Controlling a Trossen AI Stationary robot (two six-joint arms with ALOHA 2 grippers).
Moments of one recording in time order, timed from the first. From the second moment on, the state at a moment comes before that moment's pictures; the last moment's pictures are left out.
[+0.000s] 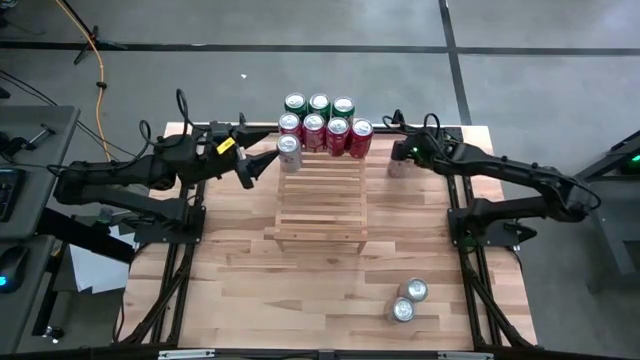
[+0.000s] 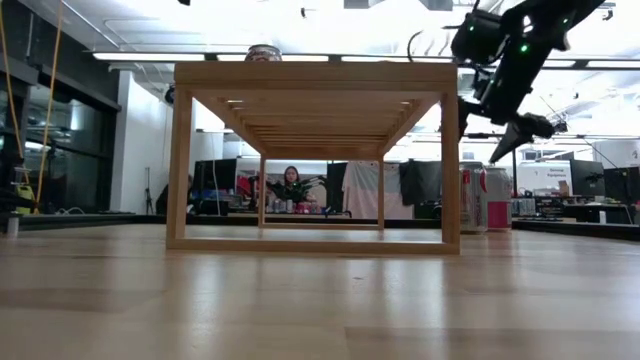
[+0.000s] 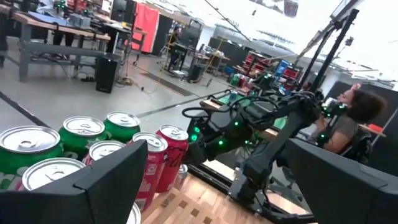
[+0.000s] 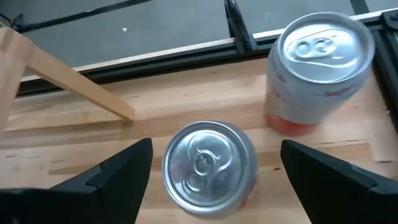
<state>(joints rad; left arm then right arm) 0.03 0.89 0.94 0.01 -0.41 -0.33 -0.54 1.11 0.75 -0.59 0.47 0.99</state>
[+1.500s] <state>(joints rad) 0.03 0.89 0.94 0.01 -0.29 -0.39 -0.04 0.85 1.14 -0.84 0.23 0.47</state>
